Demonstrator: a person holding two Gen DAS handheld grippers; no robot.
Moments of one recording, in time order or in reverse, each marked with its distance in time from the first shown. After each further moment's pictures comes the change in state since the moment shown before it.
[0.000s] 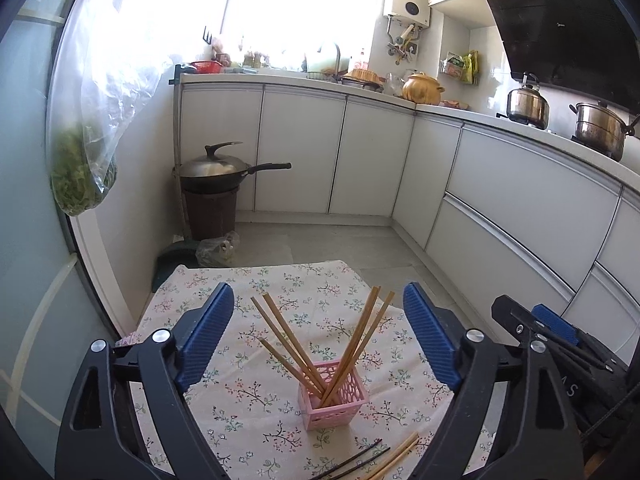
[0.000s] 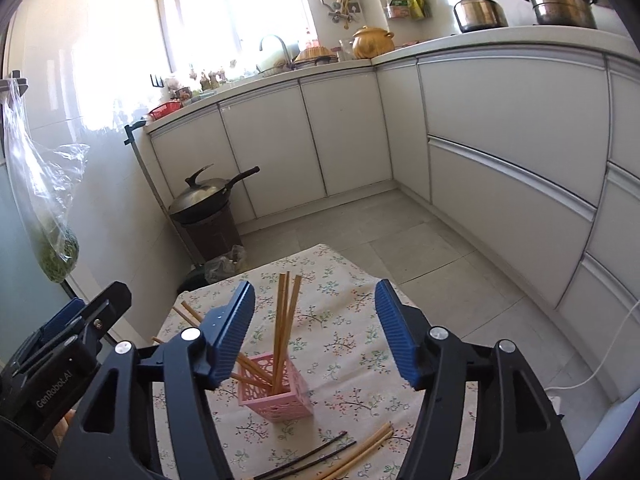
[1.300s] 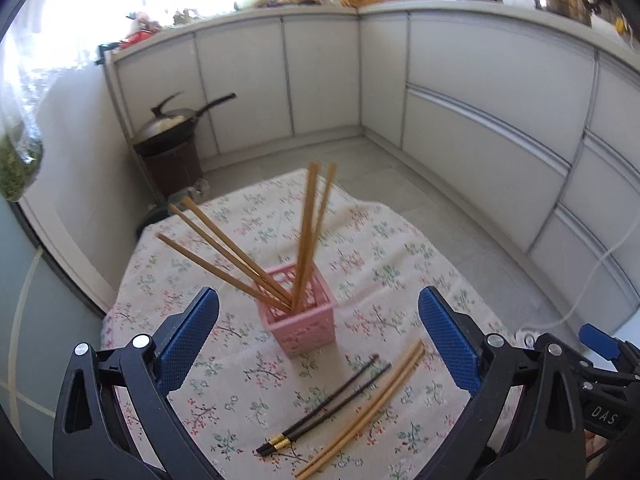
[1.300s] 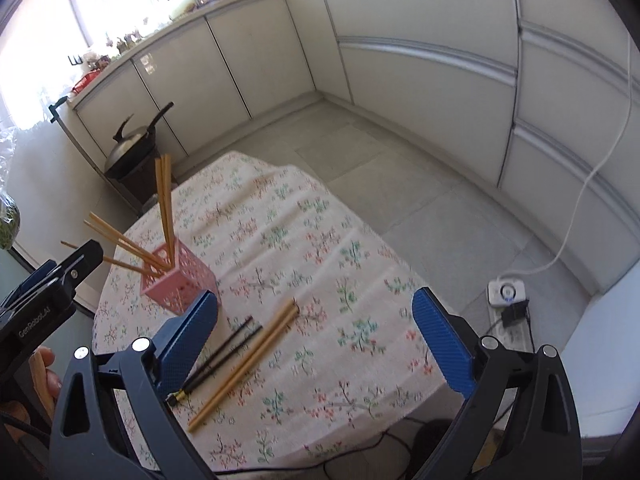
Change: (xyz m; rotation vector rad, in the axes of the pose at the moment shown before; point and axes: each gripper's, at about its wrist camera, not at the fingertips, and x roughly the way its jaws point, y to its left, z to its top) left arm 0.040 -0.062 -0.079 0.270 0.296 -0.060; right arm -0.018 -0.114 -0.110 0.209 0.300 -0.156
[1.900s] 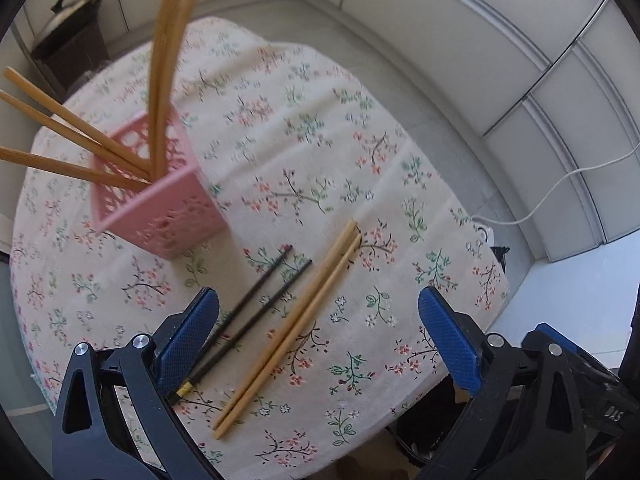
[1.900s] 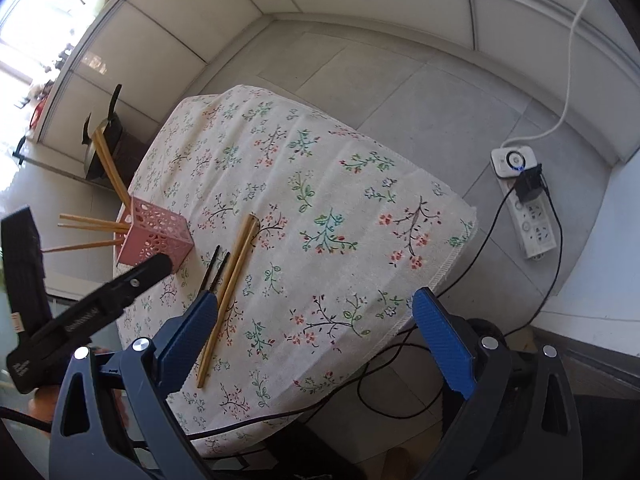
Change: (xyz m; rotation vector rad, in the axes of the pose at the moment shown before) left arm 0.106 -0.043 -0.040 0.021 0.513 -0.260; right arm 0.041 -0.070 -0.041 0.293 0.303 0.070
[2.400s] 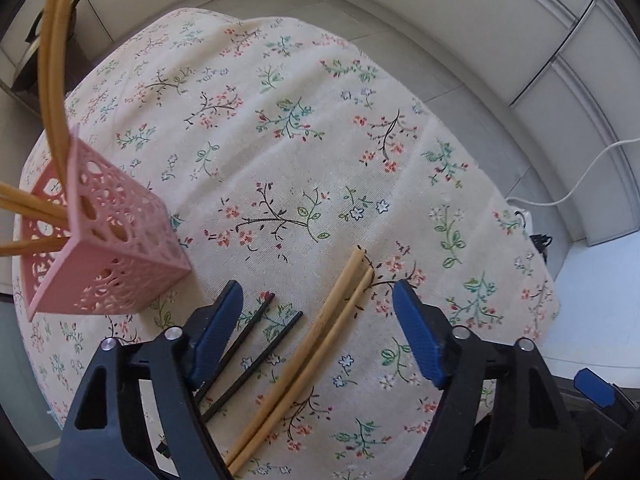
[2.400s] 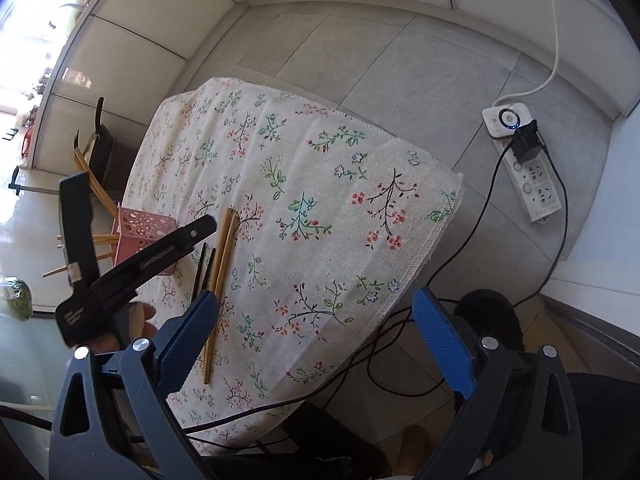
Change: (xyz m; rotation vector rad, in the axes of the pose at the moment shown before) left arm 0.069 -0.021 0.033 0.089 0.067 0.123; right arm 0.013 -0.027 0.006 0.098 0.089 0.034
